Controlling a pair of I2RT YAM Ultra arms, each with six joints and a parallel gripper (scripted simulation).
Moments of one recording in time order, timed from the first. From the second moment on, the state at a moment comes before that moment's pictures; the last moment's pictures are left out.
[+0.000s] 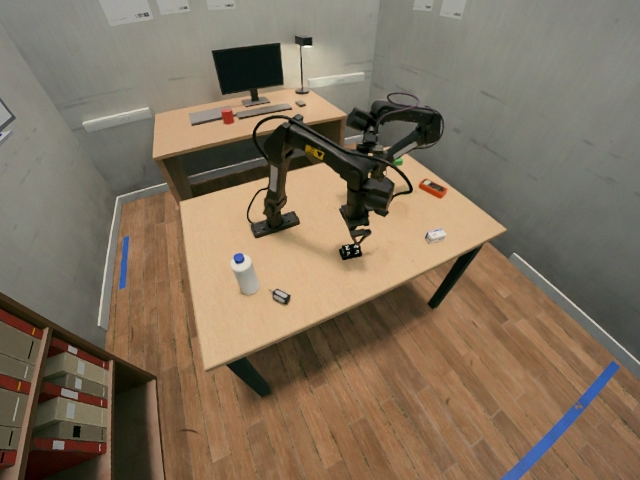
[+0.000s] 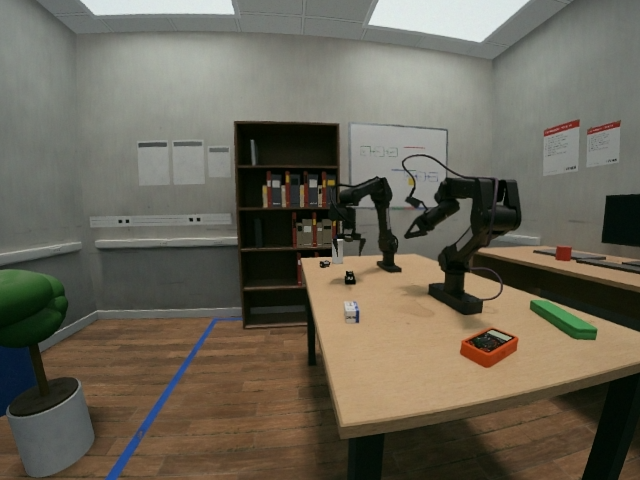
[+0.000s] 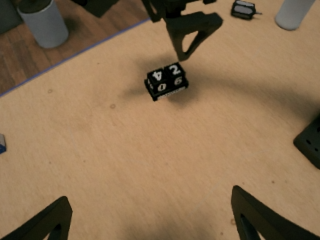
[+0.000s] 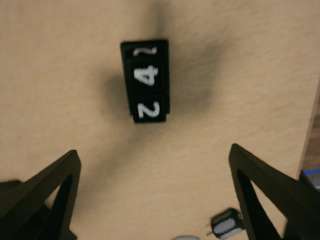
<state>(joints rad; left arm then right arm) -1.83 0.58 0.74 -1.30 -0.85 -1.06 0.63 1.81 1.50 -1.23 -0.02 -0.73</state>
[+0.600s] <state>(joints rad) -1.83 0.58 0.74 -1.30 -0.85 -1.06 0.60 1.40 0.98 -0.74 -0.10 -0.30</state>
